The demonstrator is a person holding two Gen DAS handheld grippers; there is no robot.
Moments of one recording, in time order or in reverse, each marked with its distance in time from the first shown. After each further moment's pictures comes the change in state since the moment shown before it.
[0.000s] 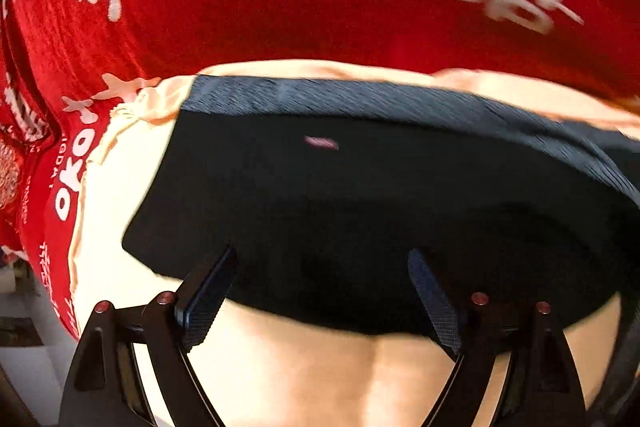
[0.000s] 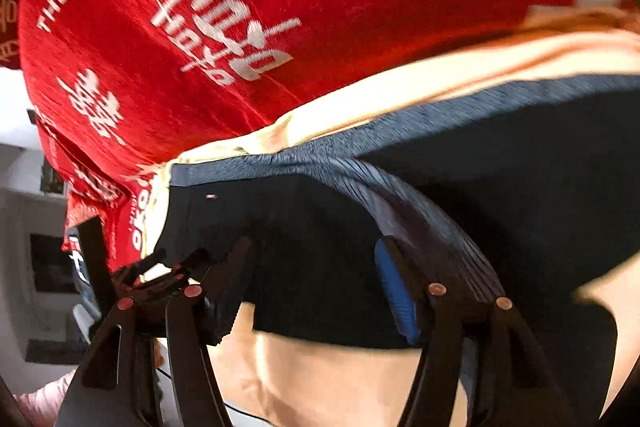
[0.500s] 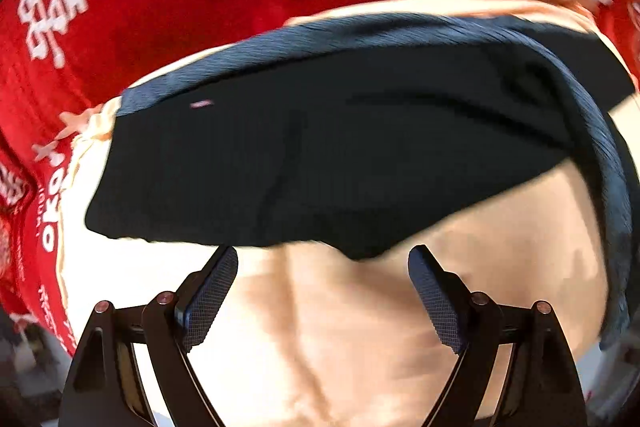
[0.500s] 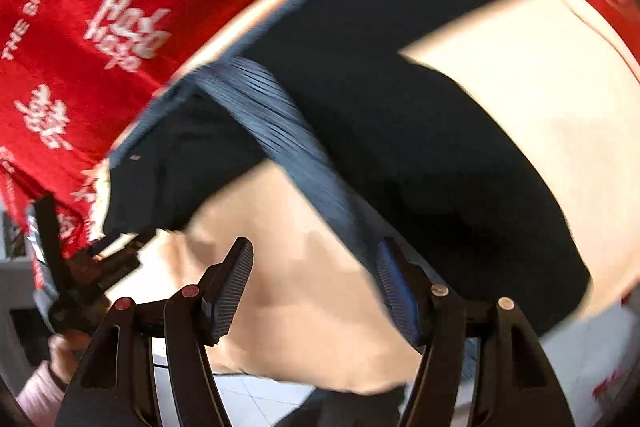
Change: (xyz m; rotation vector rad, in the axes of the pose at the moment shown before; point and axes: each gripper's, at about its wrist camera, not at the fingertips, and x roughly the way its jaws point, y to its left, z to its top) left arm -0.041 -0.090 -0.074 0.259 -0.010 -0.084; right arm -0.078 -0.084 -0.157 0.254 -0.023 -0.230
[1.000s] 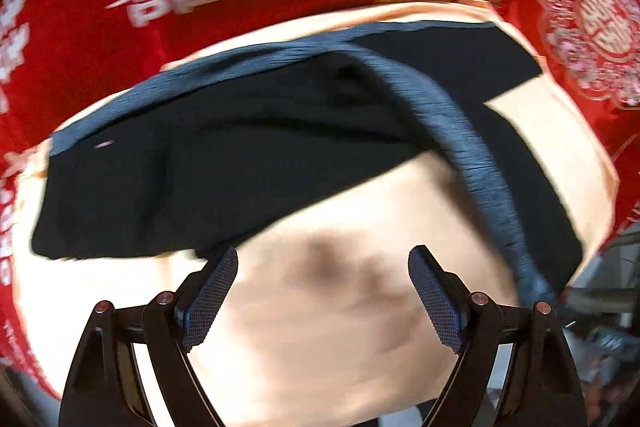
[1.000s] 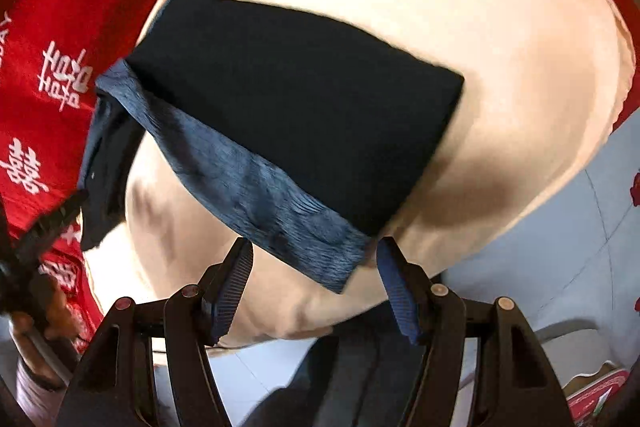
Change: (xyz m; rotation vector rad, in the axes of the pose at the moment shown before) left arm -0.035 -0.082 0.000 0.104 -0.066 -0.244; right arm -0.006 -0.118 -0.087 0.246 -0.006 0.006
